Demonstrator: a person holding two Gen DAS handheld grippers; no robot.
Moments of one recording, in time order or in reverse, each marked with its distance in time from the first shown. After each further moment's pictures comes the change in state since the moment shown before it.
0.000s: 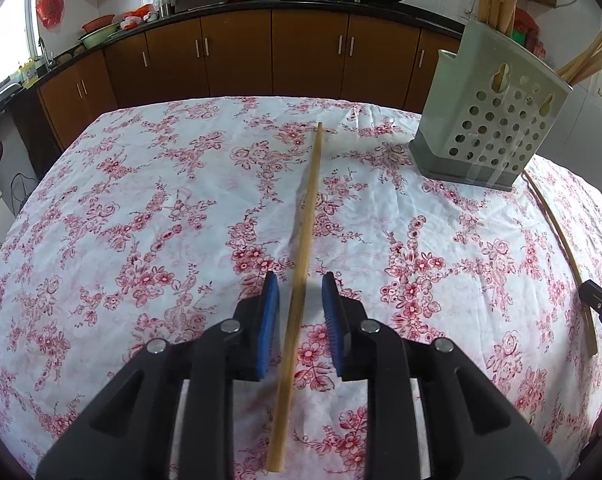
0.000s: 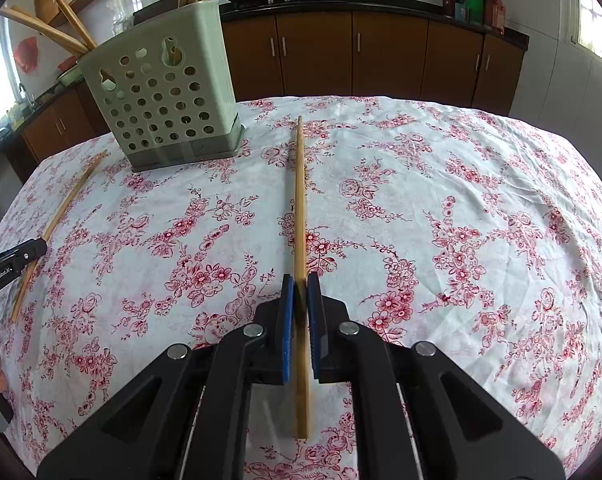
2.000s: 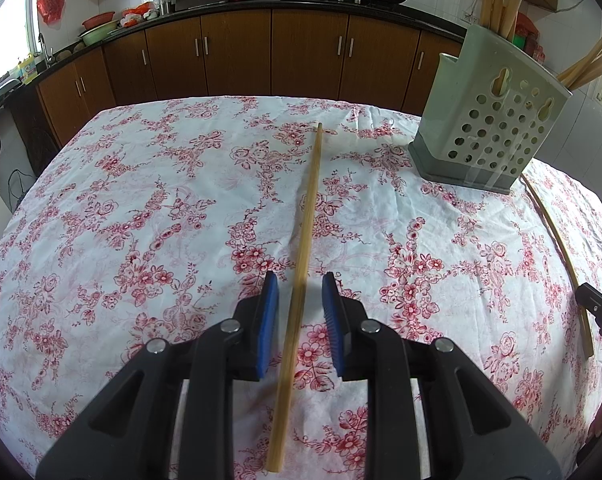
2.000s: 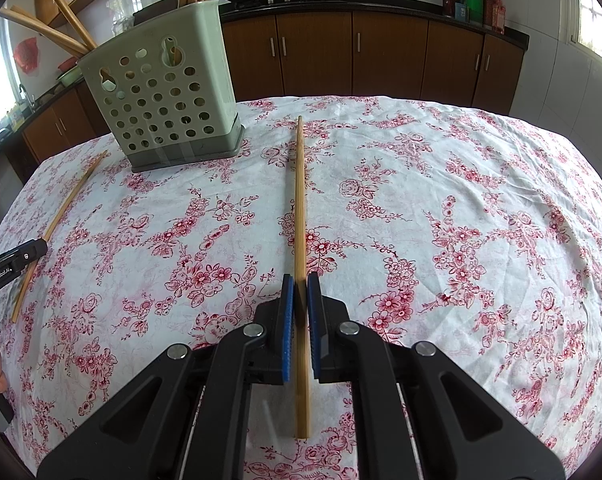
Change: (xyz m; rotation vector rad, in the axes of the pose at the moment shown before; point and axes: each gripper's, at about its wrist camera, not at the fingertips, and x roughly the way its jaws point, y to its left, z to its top) left arm -0.001 -0.001 0.000 -0.013 0.000 -0.006; right arm 0.000 0.002 0.000 0.000 -0.002 -0.002
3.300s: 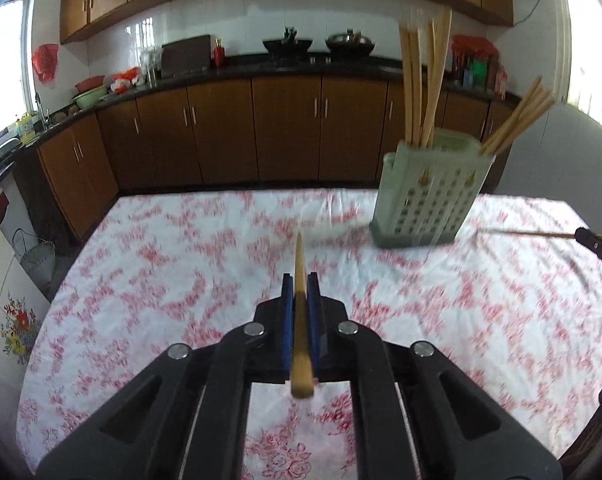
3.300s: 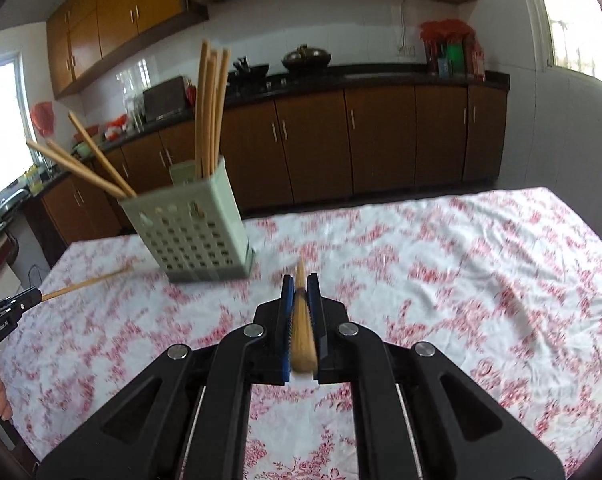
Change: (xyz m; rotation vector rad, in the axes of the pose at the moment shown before) left arm -0.113 -0.003 0.025 0.093 -0.225 -0.029; right arm -0.094 -0.015 0.042 0.066 -0.297 0.054
